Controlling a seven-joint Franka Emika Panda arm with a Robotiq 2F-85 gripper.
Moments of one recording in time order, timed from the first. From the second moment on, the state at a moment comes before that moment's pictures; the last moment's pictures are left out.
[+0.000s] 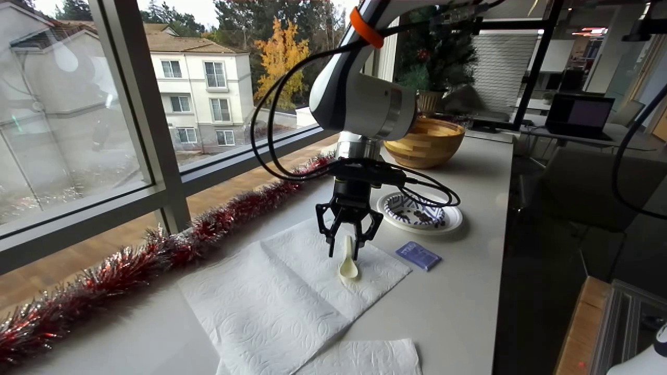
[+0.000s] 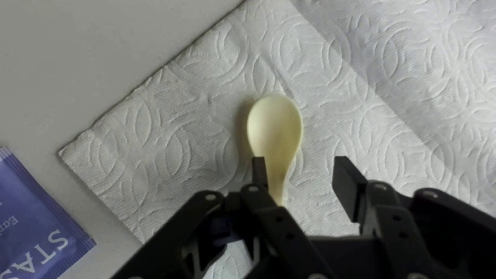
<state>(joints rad) 0.03 0.44 -0.01 -2.23 0.57 2.32 0.28</state>
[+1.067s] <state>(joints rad) 0.01 0.46 -0.02 -2.21 0.56 2.32 0.30</state>
